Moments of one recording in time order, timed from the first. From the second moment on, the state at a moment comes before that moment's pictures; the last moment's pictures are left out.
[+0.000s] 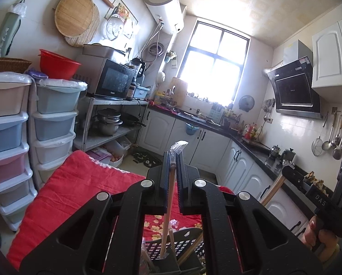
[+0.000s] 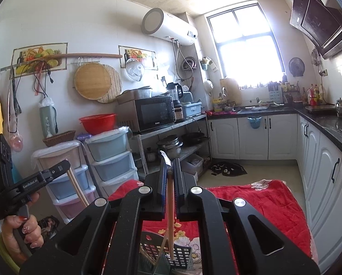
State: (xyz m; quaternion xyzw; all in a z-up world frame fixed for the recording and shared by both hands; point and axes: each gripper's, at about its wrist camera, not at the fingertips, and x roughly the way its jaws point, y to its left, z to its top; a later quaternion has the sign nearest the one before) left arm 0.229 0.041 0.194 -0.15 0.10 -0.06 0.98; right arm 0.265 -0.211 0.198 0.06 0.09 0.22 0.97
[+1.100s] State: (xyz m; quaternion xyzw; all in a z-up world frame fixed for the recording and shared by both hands) left arm 0.250 0.012 0.132 -0.13 0.16 -0.08 0.98; right arm 0.288 -0.197 0.129 0.03 0.16 0.19 0.97
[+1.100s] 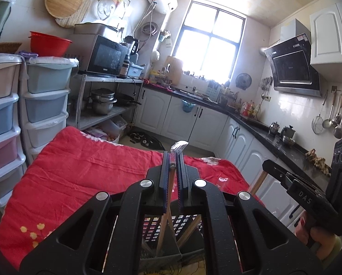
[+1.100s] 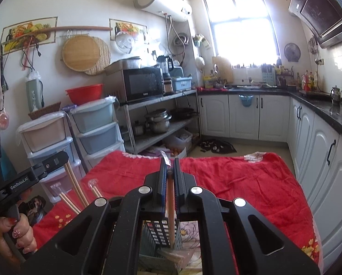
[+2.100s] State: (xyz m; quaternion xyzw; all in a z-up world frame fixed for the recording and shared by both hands) left arm 0.213 0.018 0.138 -0.13 0.18 -0.08 0.97; right arm 0.252 -0.211 0.129 0.03 0.18 0.18 0.97
